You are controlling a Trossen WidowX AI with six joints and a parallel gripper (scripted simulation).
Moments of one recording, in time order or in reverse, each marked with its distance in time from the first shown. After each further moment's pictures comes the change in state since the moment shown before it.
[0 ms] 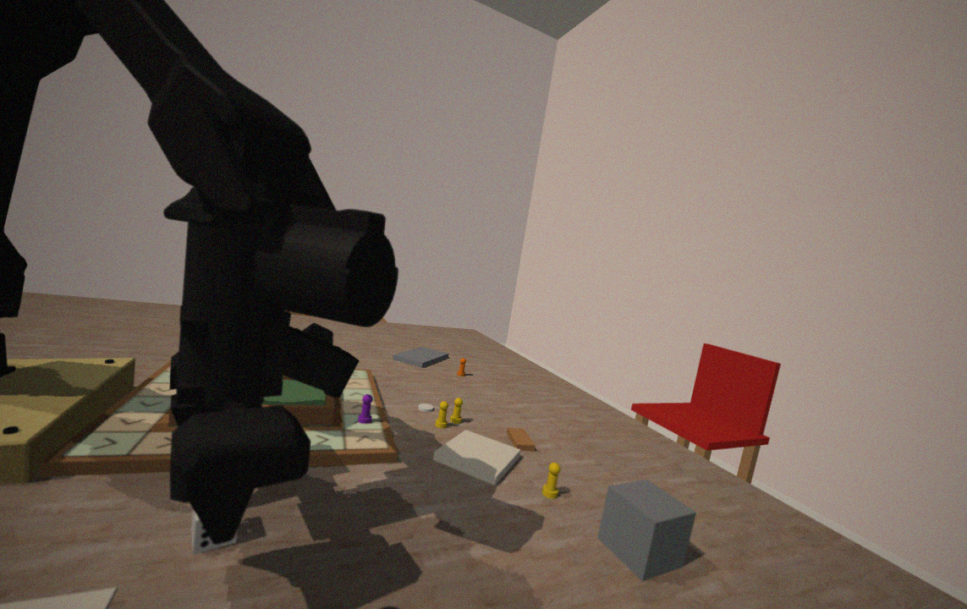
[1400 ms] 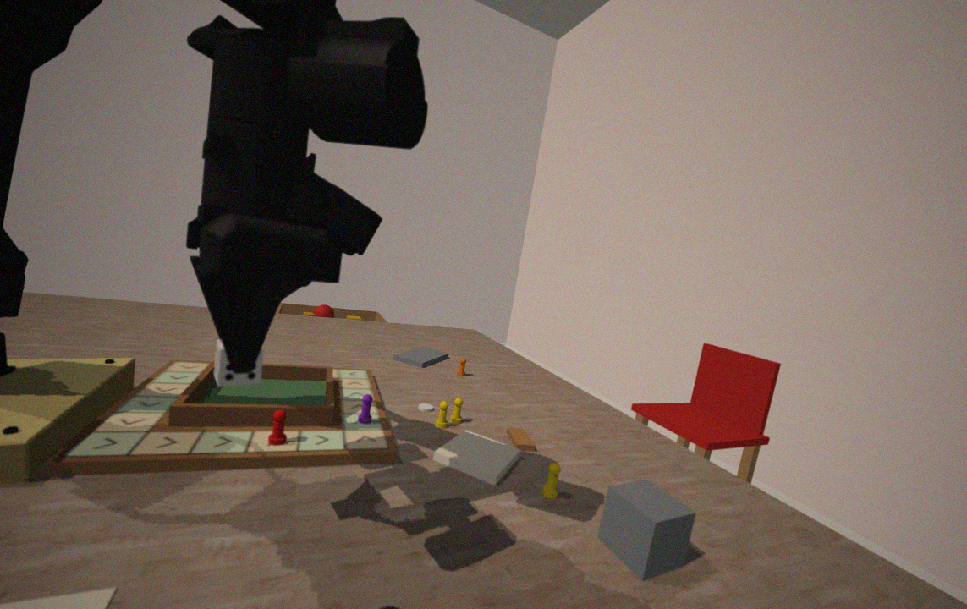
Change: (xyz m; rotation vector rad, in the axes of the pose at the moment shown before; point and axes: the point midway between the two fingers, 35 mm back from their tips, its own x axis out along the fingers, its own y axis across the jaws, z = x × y) arm -0.108 0.002 0.006 -0.012 0.003 0.004
